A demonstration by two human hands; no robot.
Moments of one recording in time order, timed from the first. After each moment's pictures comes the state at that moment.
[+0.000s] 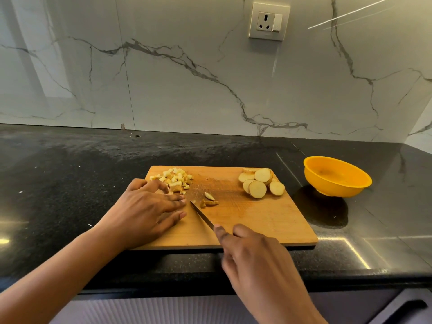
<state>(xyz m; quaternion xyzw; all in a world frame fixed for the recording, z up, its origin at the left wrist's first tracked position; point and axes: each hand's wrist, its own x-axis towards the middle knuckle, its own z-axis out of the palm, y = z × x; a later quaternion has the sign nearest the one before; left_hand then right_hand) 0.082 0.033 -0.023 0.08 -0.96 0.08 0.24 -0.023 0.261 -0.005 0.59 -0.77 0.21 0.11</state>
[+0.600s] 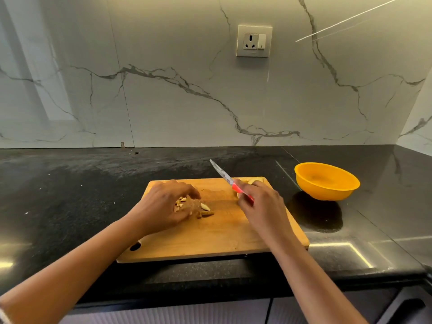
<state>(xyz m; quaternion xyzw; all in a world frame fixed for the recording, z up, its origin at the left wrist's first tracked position) 0.032 0.026 -0.006 0.06 -0.96 -0.07 0.25 -0.110 0.217 -0.003 0.47 -0.80 0.34 0.16</state>
